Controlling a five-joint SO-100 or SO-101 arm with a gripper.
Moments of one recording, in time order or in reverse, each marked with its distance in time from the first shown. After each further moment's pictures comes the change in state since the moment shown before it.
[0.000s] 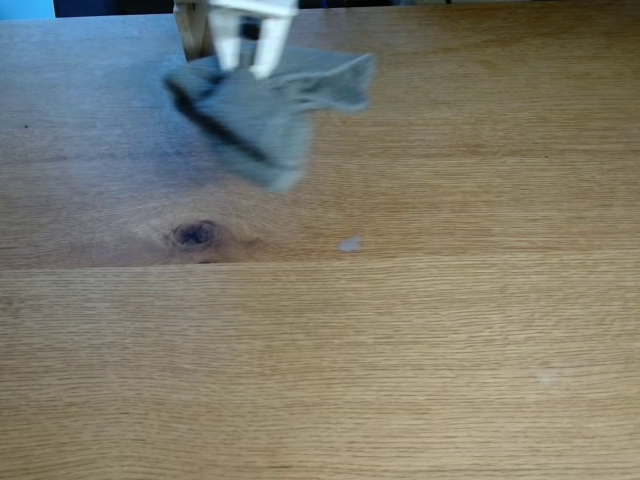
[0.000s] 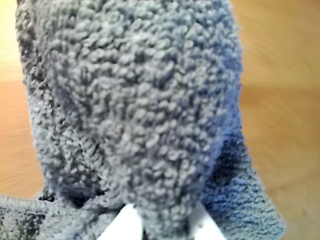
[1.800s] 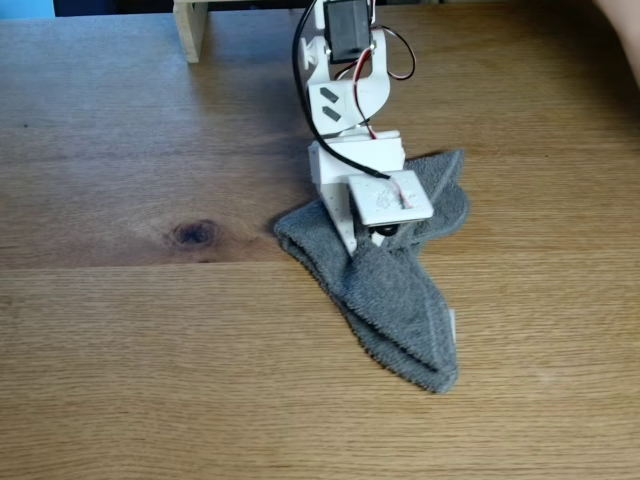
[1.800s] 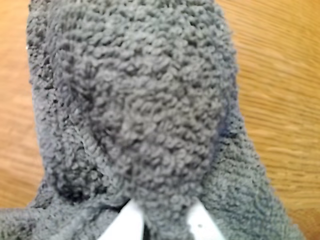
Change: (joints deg) arm -9.8 -74.4 -61.1 -6.6 9.8
